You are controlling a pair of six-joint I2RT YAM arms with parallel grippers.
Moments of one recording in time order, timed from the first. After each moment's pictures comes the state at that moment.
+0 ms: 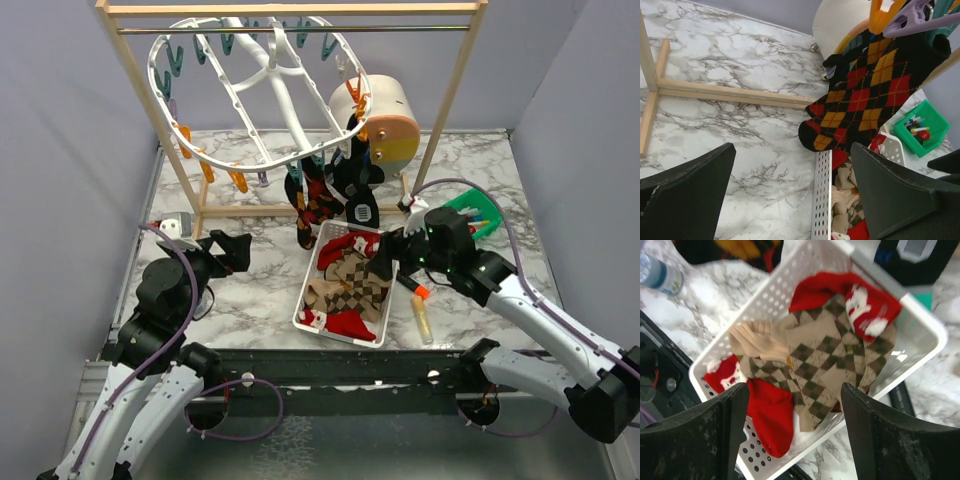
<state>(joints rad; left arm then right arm) -0.45 0.42 0.74 -0.44 -0.22 -0.44 0.60 0.97 0.85 -0.41 -0.20 0.27</state>
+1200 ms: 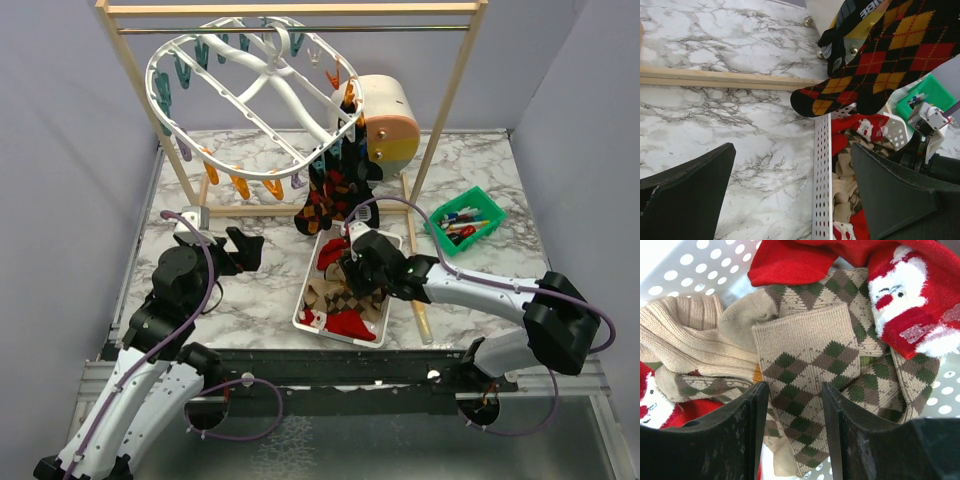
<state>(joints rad) -0.45 0.49 0.68 -0.39 -0.14 -0.43 0.91 1.40 0.80 -0.23 0.17 0.22</state>
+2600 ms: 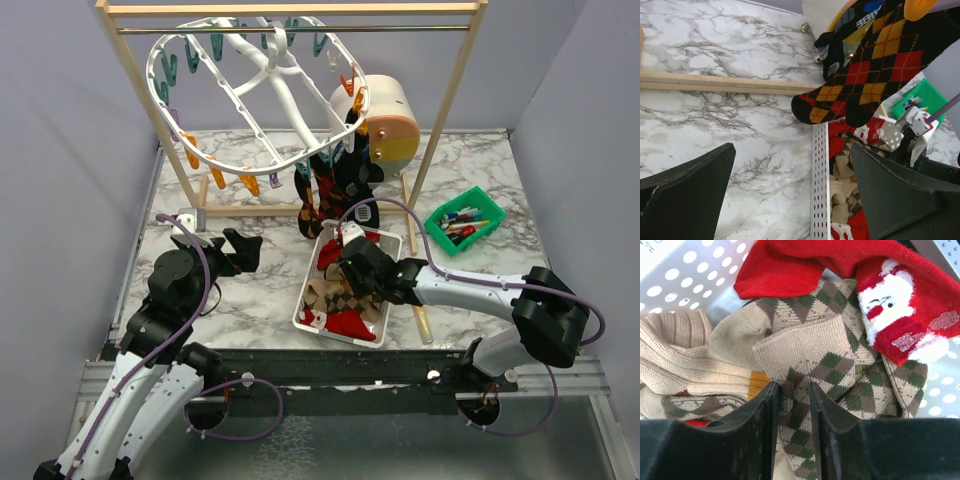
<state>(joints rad) -0.45 0.46 0.68 -0.39 -0.14 -0.43 0.98 1.46 0.82 -0.20 0.32 0.23</state>
